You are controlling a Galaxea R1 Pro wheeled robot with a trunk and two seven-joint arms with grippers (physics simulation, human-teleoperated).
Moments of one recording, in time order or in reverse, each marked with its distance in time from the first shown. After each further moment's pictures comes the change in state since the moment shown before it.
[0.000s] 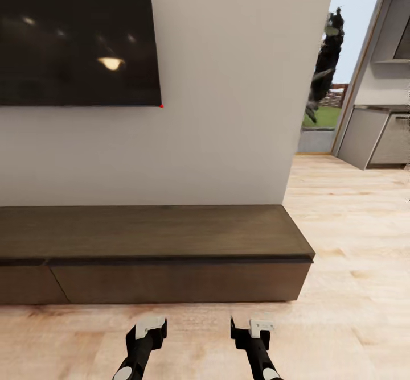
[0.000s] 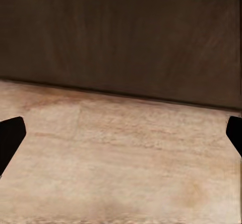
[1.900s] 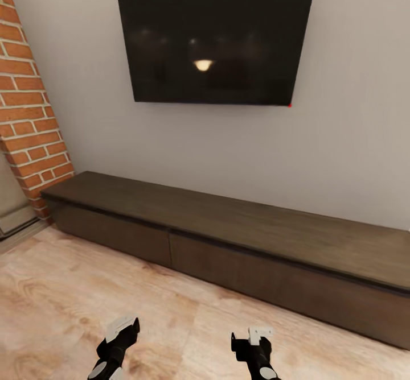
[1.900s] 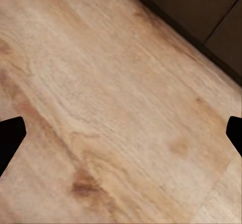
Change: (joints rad) left arm 0.000 0.040 0.238 0.034 0.154 0.018 -0.003; right arm 0.000 0.007 0.006 0.000 -0.006 0.203 -0.046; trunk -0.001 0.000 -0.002
